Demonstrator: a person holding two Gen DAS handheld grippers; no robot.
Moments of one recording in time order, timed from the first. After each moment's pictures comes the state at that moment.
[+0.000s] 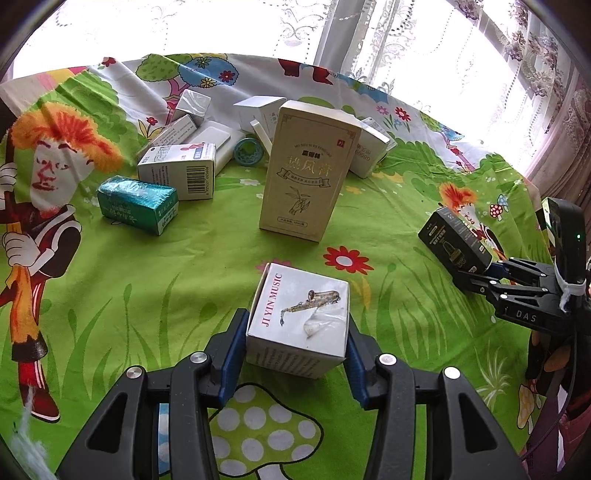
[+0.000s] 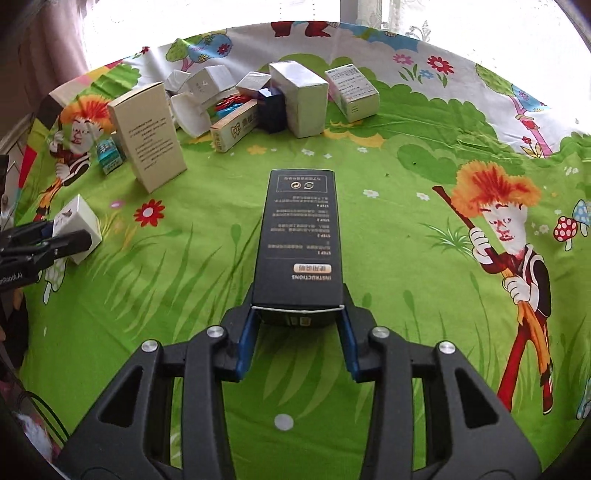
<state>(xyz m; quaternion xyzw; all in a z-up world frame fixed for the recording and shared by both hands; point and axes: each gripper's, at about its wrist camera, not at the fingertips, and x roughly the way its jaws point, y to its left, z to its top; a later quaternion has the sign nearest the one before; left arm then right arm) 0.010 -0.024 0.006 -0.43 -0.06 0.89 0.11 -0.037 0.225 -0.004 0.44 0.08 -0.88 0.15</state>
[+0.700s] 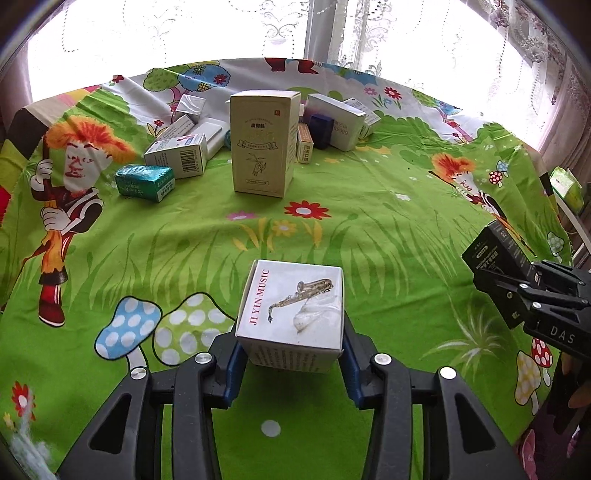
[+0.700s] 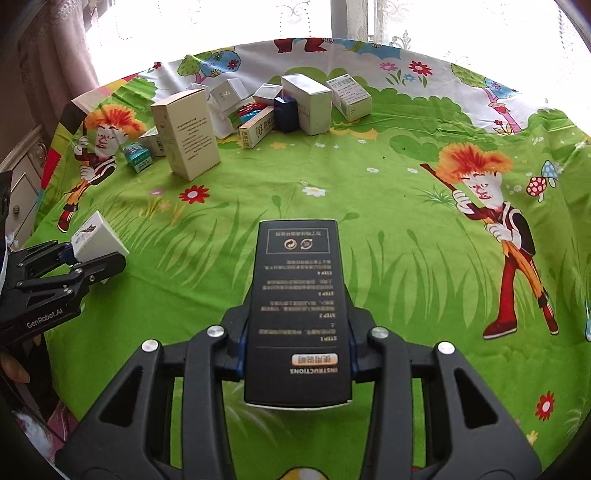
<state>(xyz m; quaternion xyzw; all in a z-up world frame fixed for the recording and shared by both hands) 0.073 0.029 0.015 -0.44 -0.02 0.90 0.06 0.043 0.227 0.013 0.43 0.03 -0.90 0.13</state>
